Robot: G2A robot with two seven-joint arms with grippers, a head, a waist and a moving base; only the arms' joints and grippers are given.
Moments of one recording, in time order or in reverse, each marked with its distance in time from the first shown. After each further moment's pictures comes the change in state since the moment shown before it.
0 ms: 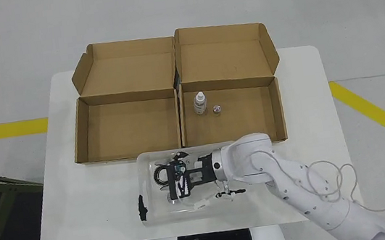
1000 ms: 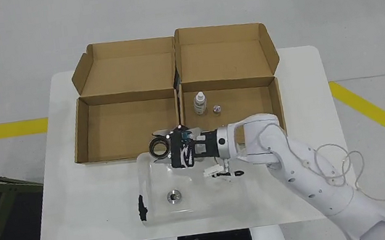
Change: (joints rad) left arm 0.000 0.000 0.000 0.000 0.000 0.000 0.000; right arm 0.095 -0.019 0.048 0.052 0.098 0.071 -0.052
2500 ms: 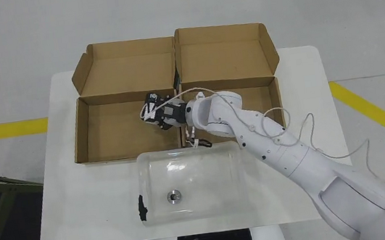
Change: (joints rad) left arm 0.000 0.000 0.000 0.000 0.000 0.000 0.000; right arm 0.336 -0.217 -0.241 0.585 0.001 0.277 0.009
